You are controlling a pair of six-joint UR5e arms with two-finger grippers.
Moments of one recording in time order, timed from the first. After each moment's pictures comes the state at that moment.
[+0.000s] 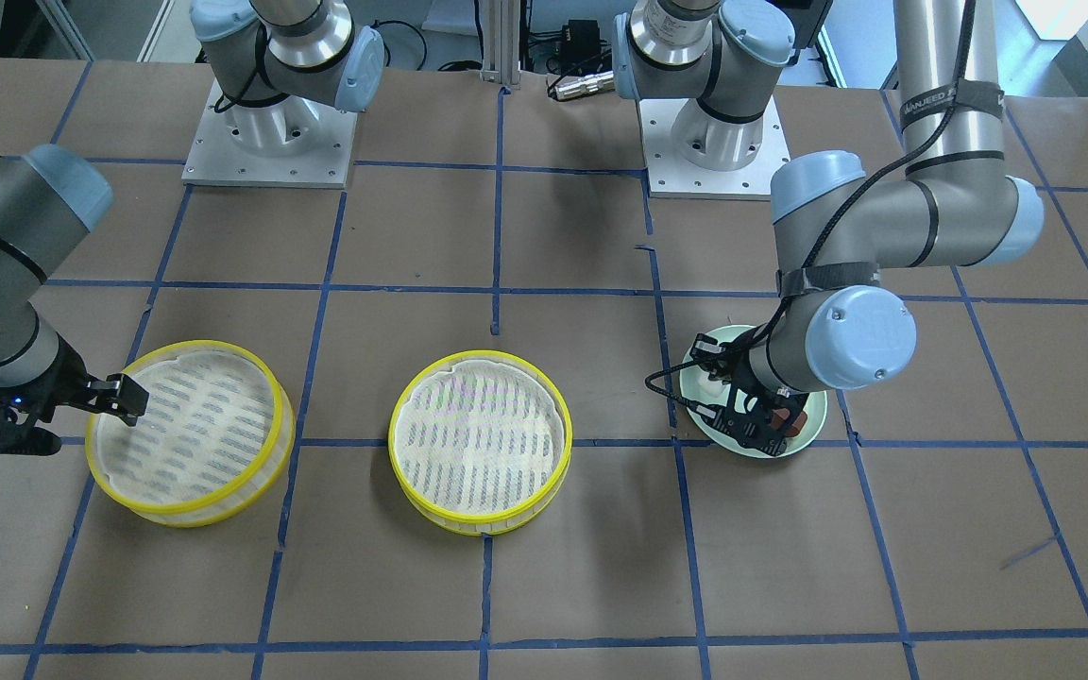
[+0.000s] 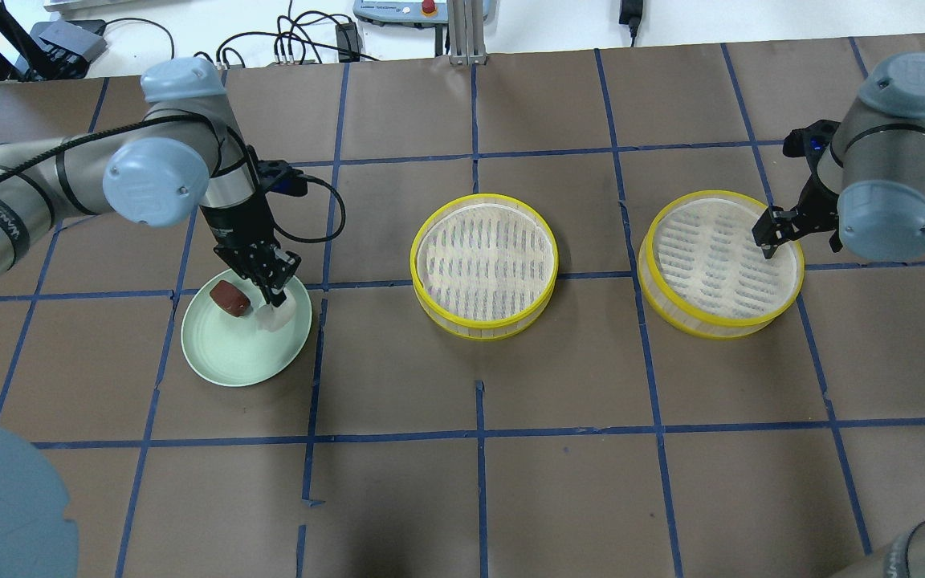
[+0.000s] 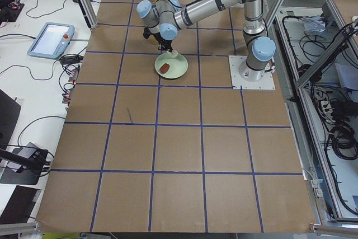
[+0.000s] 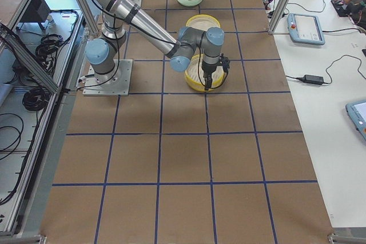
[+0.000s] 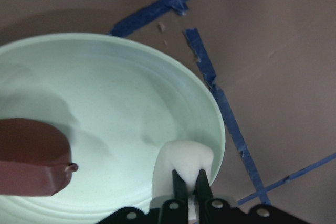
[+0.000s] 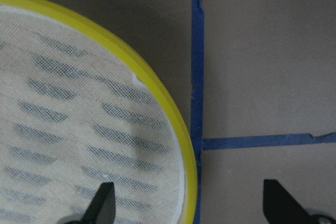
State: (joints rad) left arm -1.50 -1.94 -1.68 -1.45 1.52 0.42; right arm 1.22 -1.24 1.91 -2.25 -1.69 -0.35
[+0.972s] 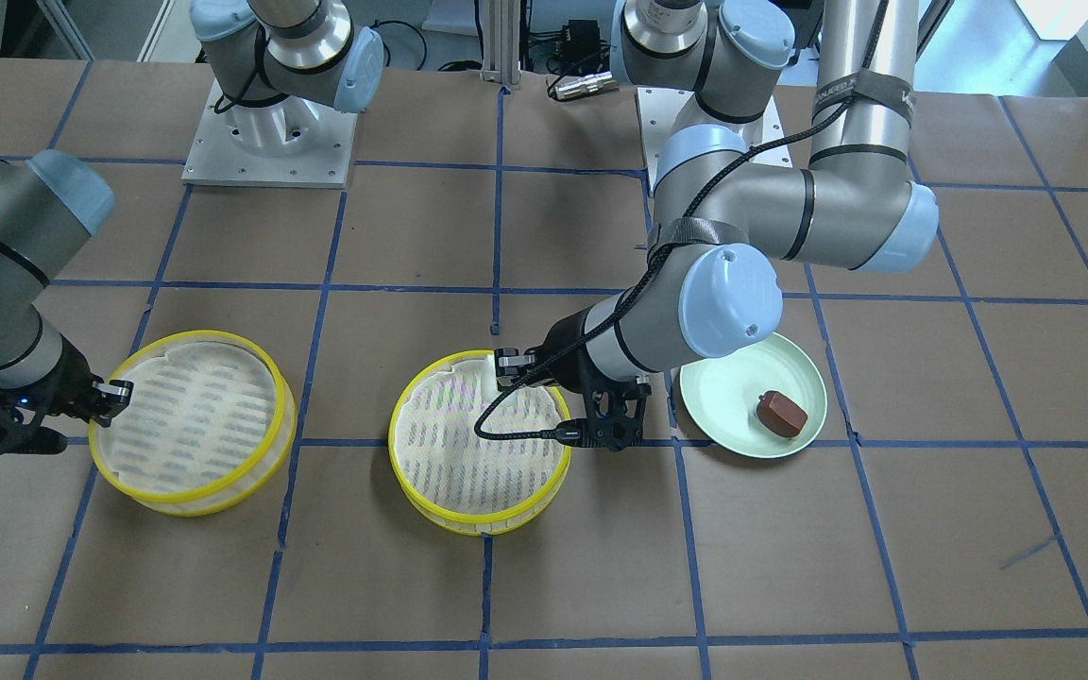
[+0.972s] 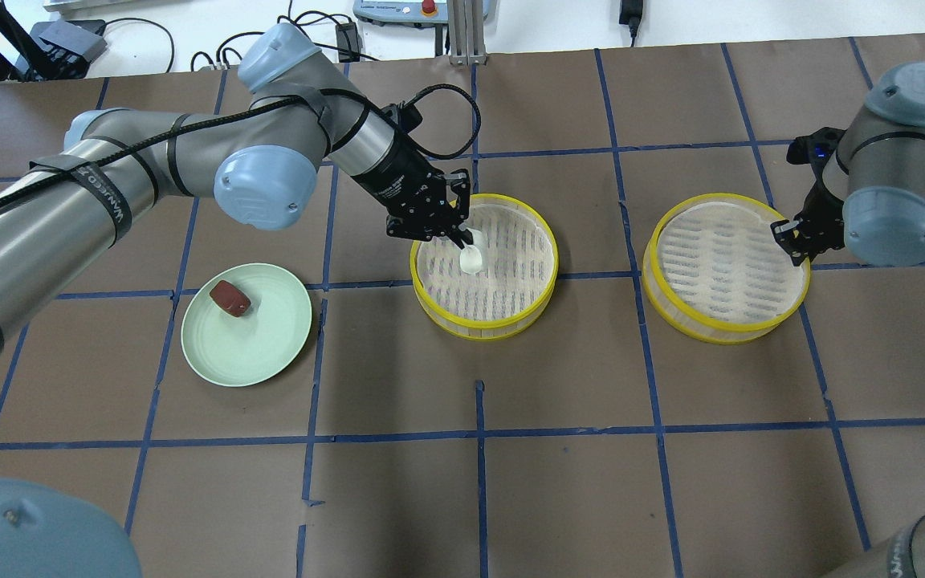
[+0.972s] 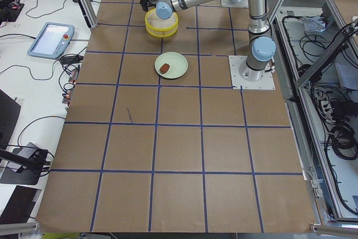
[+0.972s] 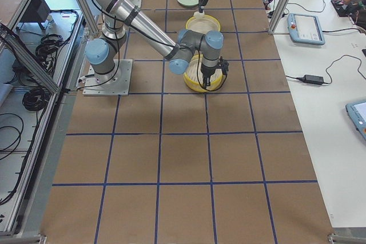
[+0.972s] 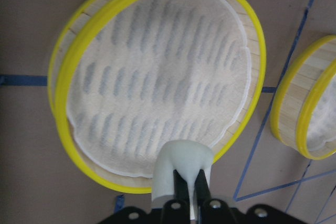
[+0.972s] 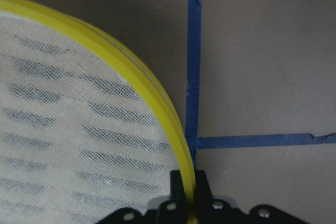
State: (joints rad) left arm -1.72 -1.97 -1.63 -1.23 0.99 -0.28; right arm 1.19 -1.23 1.90 -2.25 -1.68 -0.39
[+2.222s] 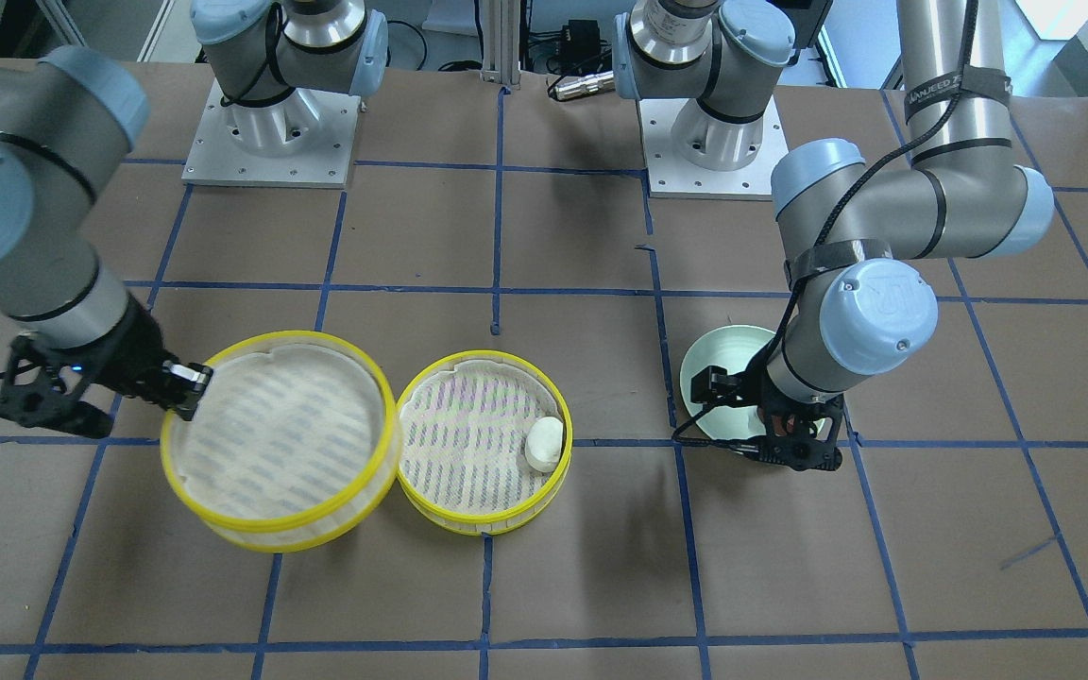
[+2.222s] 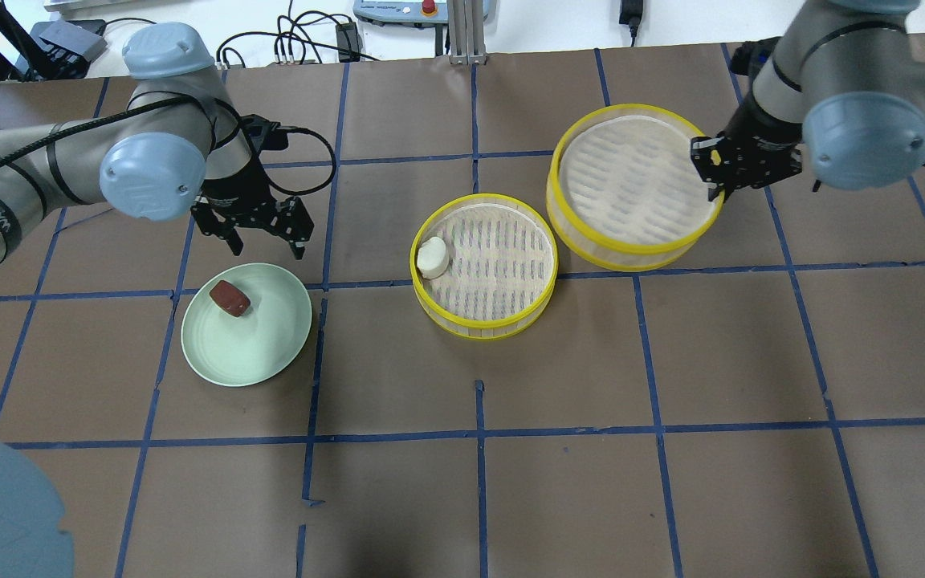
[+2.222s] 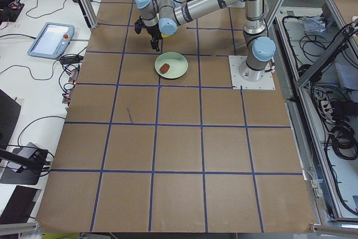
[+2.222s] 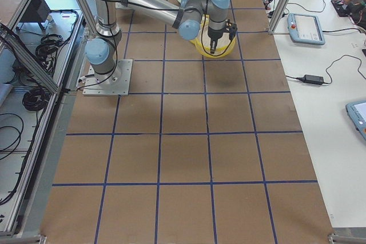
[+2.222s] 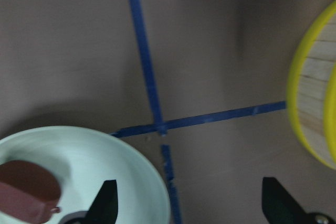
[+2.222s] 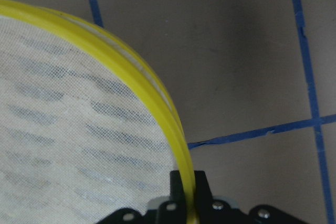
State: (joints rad) left arm -1.49 -1.93 -1.69 -1.28 1.66 0.20; right arm 1.48 -1.34 1.71 -1.97 -1.53 0.14
